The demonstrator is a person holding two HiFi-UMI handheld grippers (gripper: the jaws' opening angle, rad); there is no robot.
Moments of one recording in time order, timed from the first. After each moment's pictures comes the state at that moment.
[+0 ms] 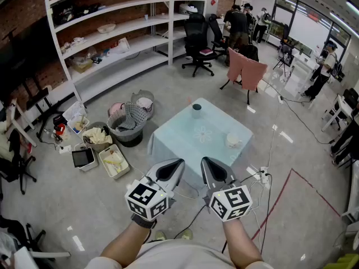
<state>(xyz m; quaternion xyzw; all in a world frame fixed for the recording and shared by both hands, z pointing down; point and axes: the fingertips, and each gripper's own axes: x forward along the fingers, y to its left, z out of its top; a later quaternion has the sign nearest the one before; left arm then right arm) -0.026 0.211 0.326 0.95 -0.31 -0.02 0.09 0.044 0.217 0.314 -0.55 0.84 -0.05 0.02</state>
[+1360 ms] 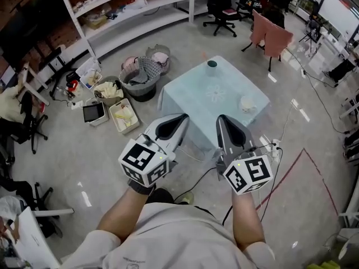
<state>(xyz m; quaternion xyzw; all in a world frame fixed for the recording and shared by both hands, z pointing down) -0.006 0.209 0.320 0.93 -0.36 -0.01 0.07 0.087 0.220 0.298 -0.51 0.86 -0.05 0.07</state>
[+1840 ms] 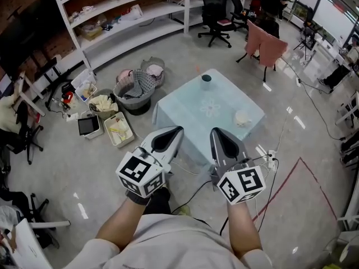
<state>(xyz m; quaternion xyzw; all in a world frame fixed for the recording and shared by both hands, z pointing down) -0.002 0.173 0.325 0.93 -0.36 -0.02 0.07 0.091 0.185 0.308 -0.51 0.86 -0.05 0.06</state>
